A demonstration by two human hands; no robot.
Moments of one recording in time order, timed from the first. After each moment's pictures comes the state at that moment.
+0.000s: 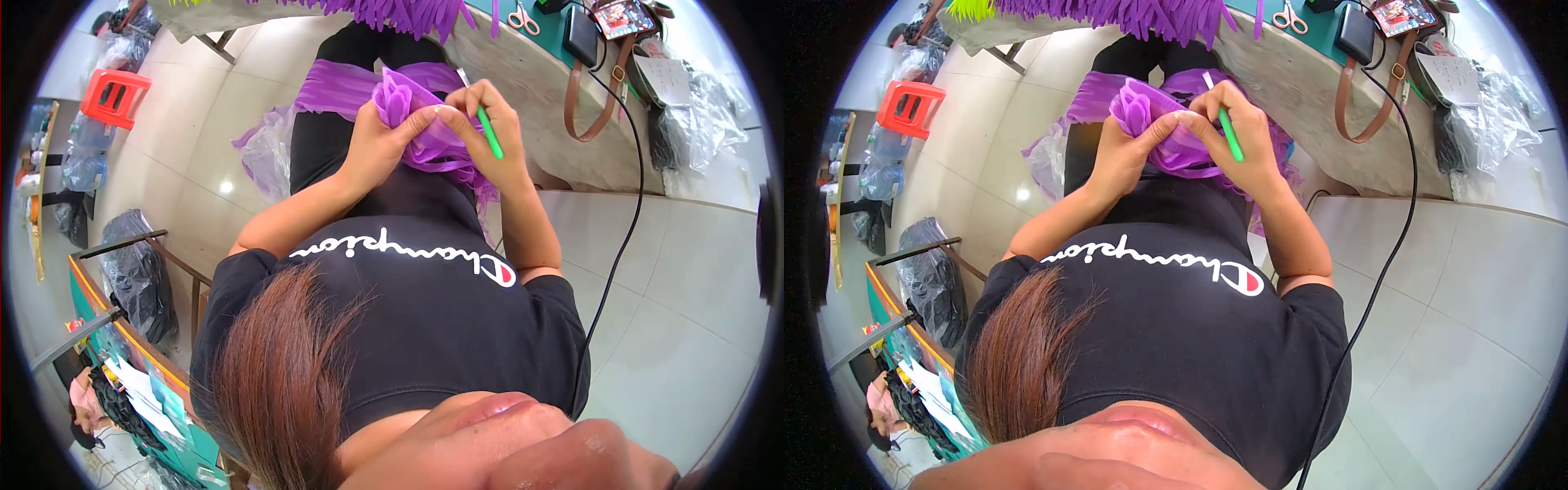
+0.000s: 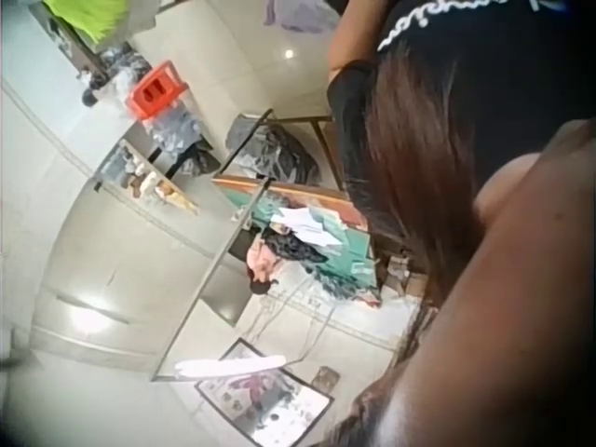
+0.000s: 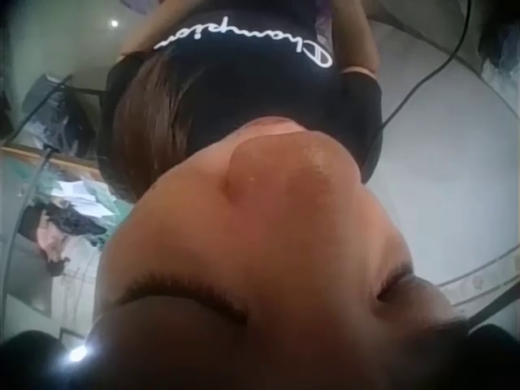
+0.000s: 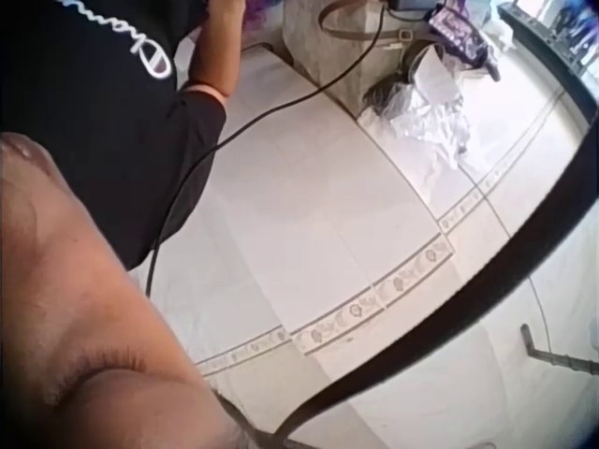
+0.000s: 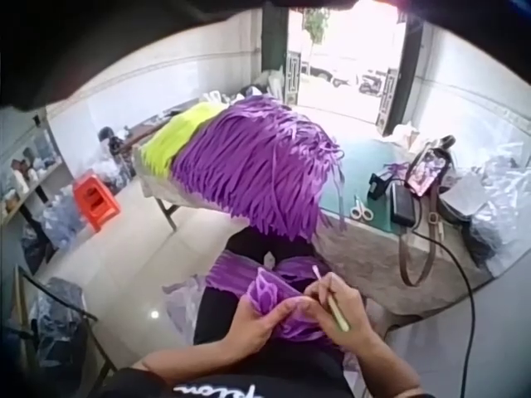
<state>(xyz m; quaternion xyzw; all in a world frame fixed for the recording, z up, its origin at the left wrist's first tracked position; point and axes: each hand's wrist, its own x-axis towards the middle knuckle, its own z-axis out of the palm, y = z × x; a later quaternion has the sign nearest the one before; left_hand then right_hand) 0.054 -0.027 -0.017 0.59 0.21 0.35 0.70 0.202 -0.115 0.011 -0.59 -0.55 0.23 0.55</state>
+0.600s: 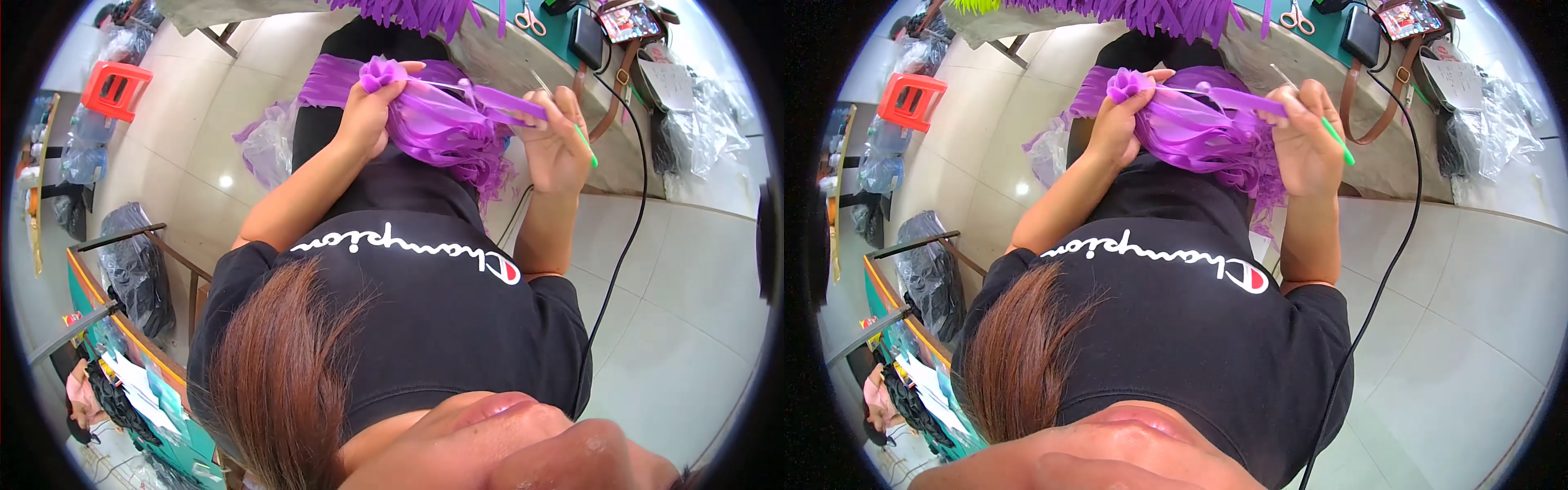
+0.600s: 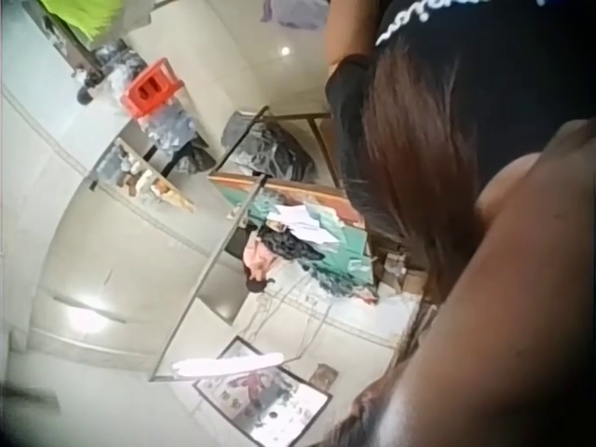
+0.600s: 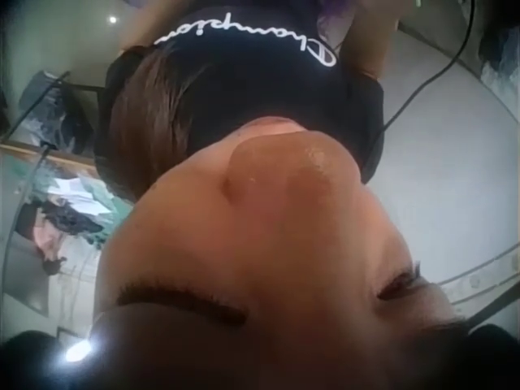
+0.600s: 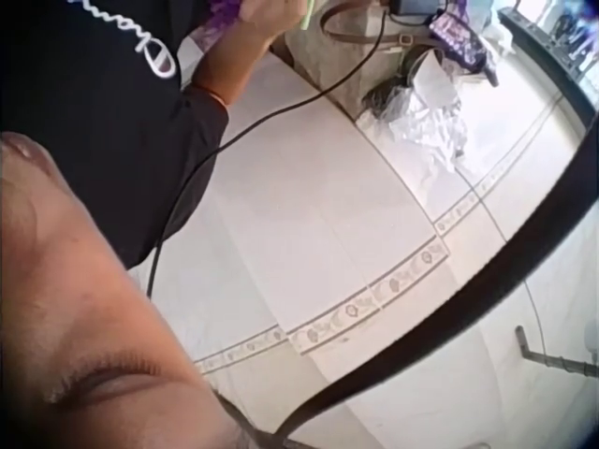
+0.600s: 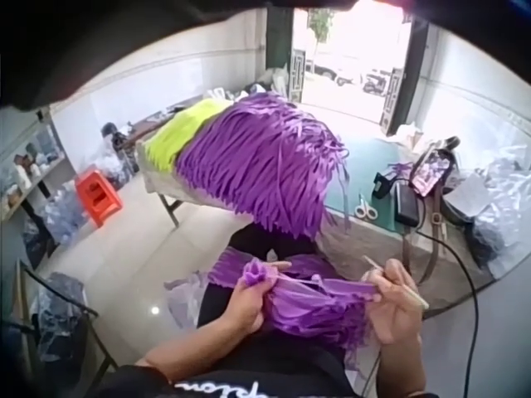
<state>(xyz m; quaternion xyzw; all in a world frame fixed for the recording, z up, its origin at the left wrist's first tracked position) 0.062 0.005 -0.036 0.39 0.23 0.33 0.83 0.236 -0.147 0.038 -0.33 -0.34 0.45 0.75</state>
